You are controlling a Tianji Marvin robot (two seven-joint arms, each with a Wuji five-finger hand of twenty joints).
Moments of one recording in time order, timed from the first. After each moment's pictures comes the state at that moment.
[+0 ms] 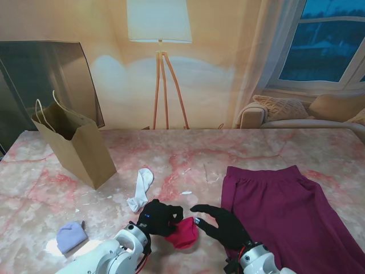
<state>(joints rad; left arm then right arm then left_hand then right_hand) 1.48 -1.12 -0.78 -1.44 0.85 0.03 0.25 -1.90 -1.13 1.22 -1.74 -0.57 -0.21 -0.19 0.66 -0.73 1.03 -0.19 0.64 -0.30 1.19 1.10 1.30 -0.07 0.23 0.67 0.97 -0.04 0.58 0.68 0.36 0.14 1.04 0.52 0.17 -0.14 0.65 0.03 0.49 -0.09 0.39 0.43 0.68 0.00 0.23 0.18 0.60 0.04 0.13 0.32 0.32 0.10 0.61 0.37</state>
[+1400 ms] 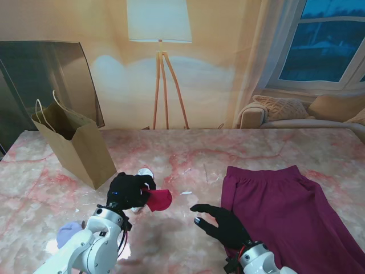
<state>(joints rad) 1.65 -1.13 -1.11 -1.71 0.87 0.13 0.29 -1.89 -1.13 1.22 -1.74 -0.57 -0.21 -0.19 0.69 -0.74 1.03 -0.19 0.83 -0.32 0.95 0.41 1.31 -0.08 0.24 0.82 1.09 0.04 0.63 0.63 0.36 0.15 1.09 0.51 0.17 -0.14 0.65 0.03 0.49 -0.09 0.39 0.43 0.70 0.00 0.24 0.20 0.60 0.04 0.13 0.33 0.32 0.10 0.62 0.37</state>
